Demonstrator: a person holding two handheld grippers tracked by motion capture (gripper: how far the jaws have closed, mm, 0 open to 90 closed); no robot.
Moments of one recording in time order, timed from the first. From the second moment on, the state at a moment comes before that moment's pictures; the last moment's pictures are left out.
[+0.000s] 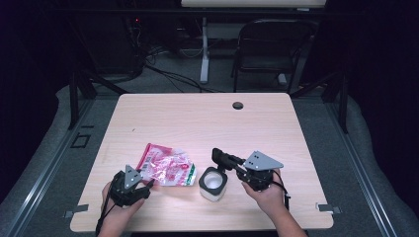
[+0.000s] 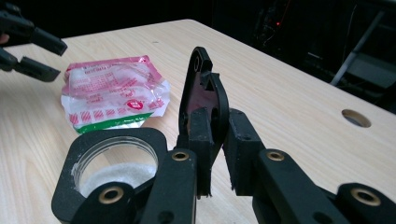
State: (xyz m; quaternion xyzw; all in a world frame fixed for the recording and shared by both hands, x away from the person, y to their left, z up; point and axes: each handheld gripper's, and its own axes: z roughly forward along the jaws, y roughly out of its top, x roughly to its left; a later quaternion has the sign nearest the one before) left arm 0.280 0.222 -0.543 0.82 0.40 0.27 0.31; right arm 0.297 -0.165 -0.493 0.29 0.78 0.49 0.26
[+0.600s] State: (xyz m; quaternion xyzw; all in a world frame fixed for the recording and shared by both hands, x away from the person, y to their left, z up) left arm 0.283 0.223 -0.543 0.81 0.41 0.27 0.32; right arm 0.286 -0.156 -0.493 0.27 0.79 0.49 0.27
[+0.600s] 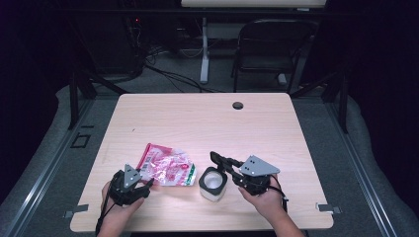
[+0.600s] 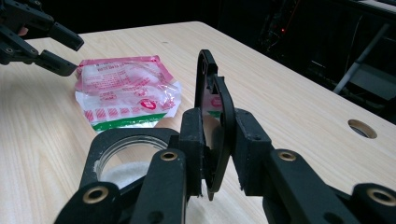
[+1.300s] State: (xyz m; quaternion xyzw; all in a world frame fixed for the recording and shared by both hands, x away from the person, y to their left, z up) left arm 0.284 0.223 -0.543 0.81 0.41 0.27 0.32; right arm 0.279 -0.155 -0.492 0.26 0.79 0.49 0.27
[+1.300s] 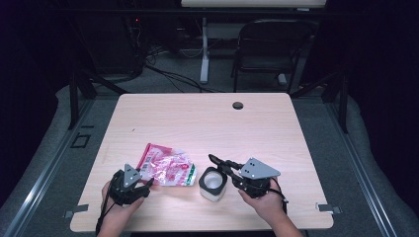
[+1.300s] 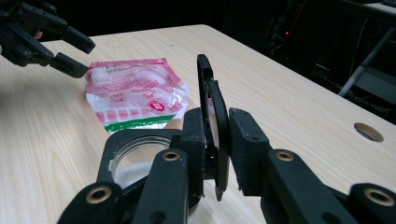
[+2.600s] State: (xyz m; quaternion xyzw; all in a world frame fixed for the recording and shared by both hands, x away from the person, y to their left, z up) left arm 0.284 0.224 -0.543 0.81 0.41 0.27 0.32; right arm 0.265 -0.138 -0.502 0.22 0.82 0.46 0.27
